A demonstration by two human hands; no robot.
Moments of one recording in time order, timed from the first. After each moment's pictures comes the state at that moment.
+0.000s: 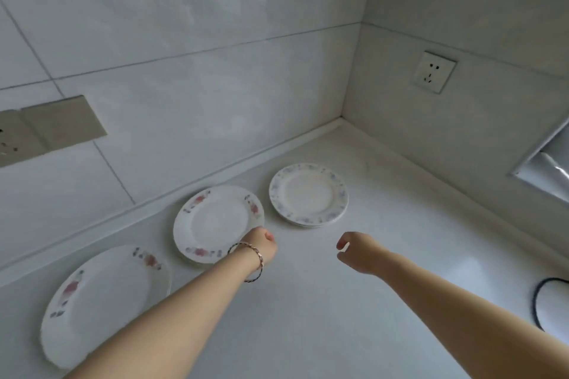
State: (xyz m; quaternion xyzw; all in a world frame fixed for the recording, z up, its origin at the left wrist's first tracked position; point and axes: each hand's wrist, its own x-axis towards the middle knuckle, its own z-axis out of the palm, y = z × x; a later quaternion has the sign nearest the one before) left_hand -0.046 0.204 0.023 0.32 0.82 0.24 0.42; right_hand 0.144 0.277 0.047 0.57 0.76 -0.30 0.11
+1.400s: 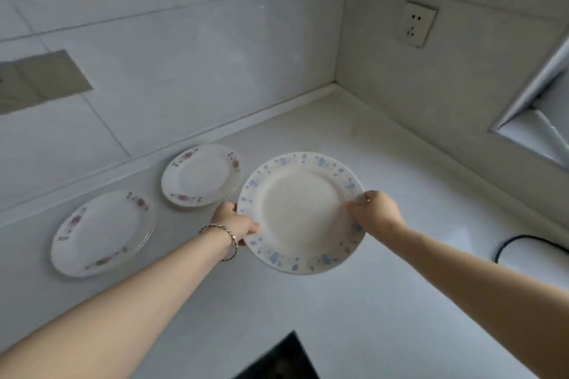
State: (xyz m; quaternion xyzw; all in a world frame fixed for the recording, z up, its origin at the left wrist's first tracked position) left_hand 0.047 0.146 0.040 0.16 0.80 0.42 0.39; right_hand 0.259 0.270 0.045 0.62 0.68 -0.38 -0.11
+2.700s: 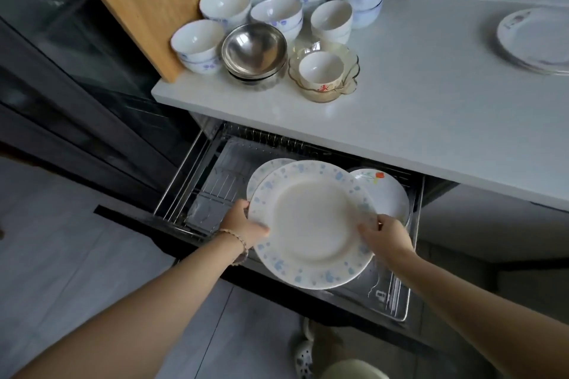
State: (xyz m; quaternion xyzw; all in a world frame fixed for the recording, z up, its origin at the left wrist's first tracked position) left_hand 0.049 -0.692 -0.064 -0.18 0.87 0.38 0.26; right_hand 0.107 -0.449 -0.089 0.33 0.80 -0.46 0.18
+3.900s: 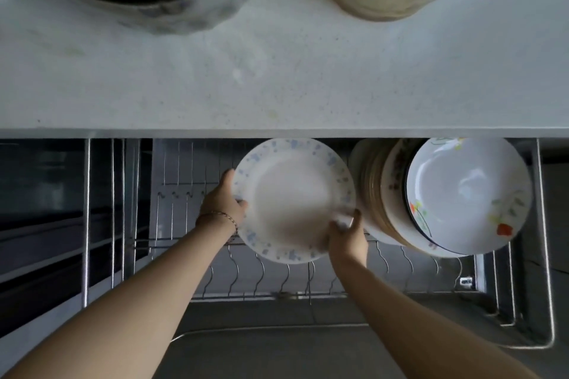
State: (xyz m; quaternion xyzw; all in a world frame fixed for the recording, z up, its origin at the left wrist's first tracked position) left_hand -0.184 -0.747 -0.322 -0.02 0.90 0.18 0.40; right_hand -0.035 -0.609 -0.323 0.64 0.61 -0.44 0.17
